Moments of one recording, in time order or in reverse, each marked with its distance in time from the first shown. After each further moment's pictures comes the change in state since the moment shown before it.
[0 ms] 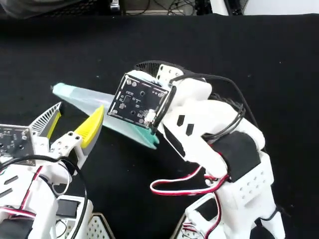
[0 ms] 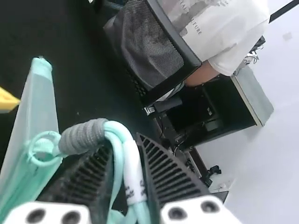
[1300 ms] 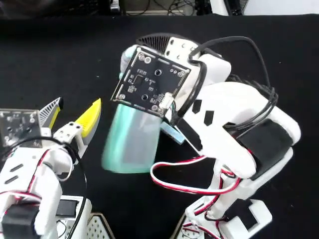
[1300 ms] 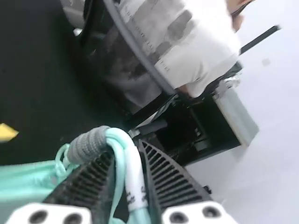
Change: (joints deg) left arm -3.3 1.1 5.3 -3.9 -0.1; right arm -0.5 28.4 -60.7 29.5 -0.2
